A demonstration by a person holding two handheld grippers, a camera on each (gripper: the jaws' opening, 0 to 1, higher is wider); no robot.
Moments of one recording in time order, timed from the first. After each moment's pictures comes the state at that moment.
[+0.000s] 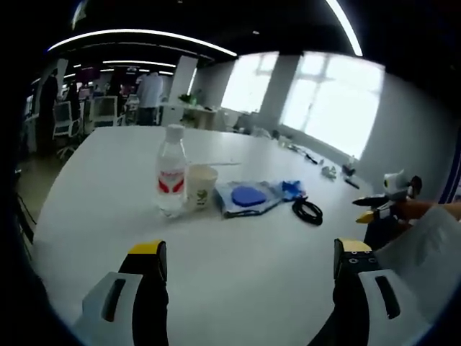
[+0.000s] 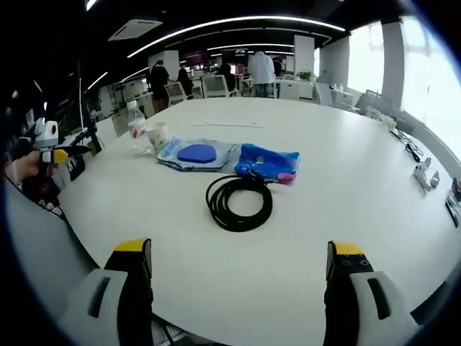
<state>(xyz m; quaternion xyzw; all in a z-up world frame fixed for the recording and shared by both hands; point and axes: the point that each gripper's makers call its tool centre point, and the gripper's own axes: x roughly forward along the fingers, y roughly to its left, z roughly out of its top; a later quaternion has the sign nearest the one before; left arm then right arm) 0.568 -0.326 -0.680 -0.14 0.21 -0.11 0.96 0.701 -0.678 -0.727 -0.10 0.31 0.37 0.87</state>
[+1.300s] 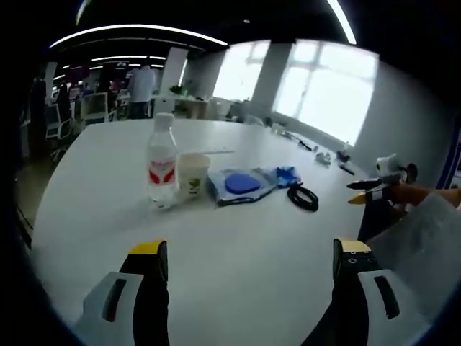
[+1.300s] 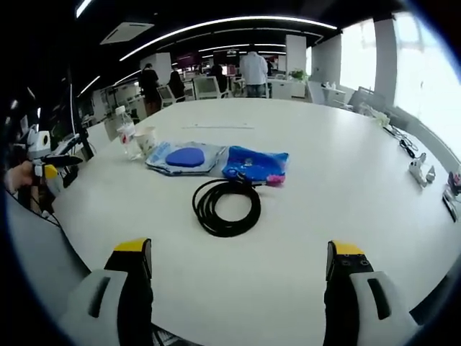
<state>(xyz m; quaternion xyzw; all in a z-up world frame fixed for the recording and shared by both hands) 0.564 -0.336 -0.695 -0.12 0.24 -0.13 0.95 0.720 -0.696 -0.735 -0.09 0.32 0.35 0.88</state>
